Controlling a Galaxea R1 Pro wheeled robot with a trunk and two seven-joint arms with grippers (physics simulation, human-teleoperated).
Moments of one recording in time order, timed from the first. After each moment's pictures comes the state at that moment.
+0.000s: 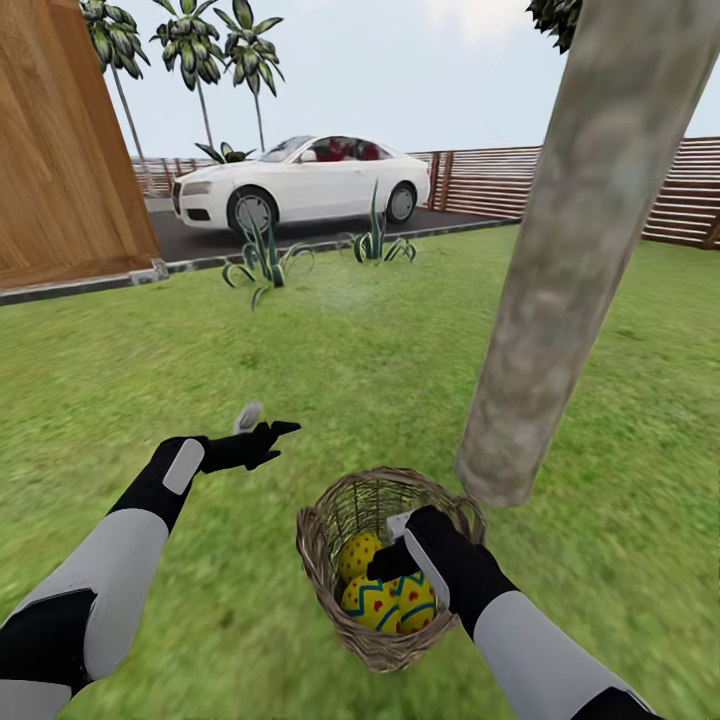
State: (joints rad) left arm -0.98 0.06 0.21 -0.58 0.53 0.85 -0.43; right arm -0.73 0.15 0.38 -0.70 -0.17 0.95 0.03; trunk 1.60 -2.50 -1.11
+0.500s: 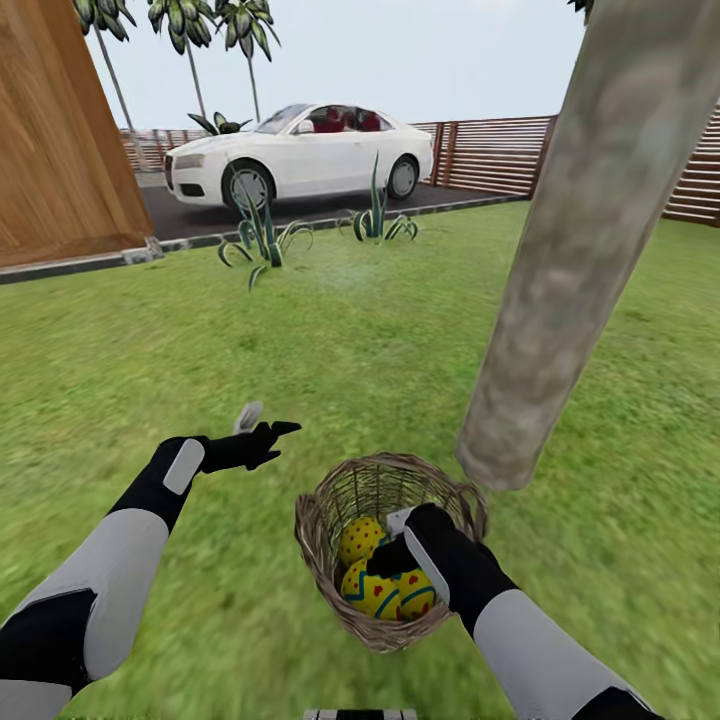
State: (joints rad) left arm -0.98 0.06 0.20 -0.58 0.52 0.85 -0.43; right arm -0.73 0.14 0.38 -0.71 -0.17 0.95 0.04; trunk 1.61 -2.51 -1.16
